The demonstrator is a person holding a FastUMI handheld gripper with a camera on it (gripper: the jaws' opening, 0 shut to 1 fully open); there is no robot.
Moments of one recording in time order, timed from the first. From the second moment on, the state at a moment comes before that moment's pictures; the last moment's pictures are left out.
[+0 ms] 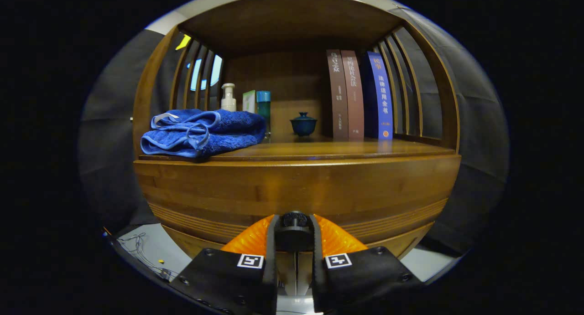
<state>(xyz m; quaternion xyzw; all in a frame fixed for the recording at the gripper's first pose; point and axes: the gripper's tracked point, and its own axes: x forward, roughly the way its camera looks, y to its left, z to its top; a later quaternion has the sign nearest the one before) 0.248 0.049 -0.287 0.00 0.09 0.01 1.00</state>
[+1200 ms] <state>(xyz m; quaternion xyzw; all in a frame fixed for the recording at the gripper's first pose) 0.098 0.045 -0.292 0.00 0.11 0.01 0.99</state>
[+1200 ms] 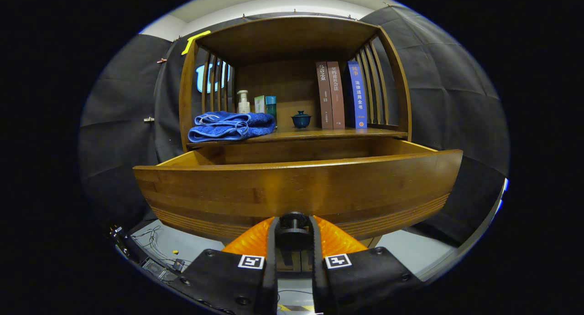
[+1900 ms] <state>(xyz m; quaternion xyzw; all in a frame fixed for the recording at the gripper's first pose) 0.075 0.034 -0.285 0.00 0.13 0.00 0.99</state>
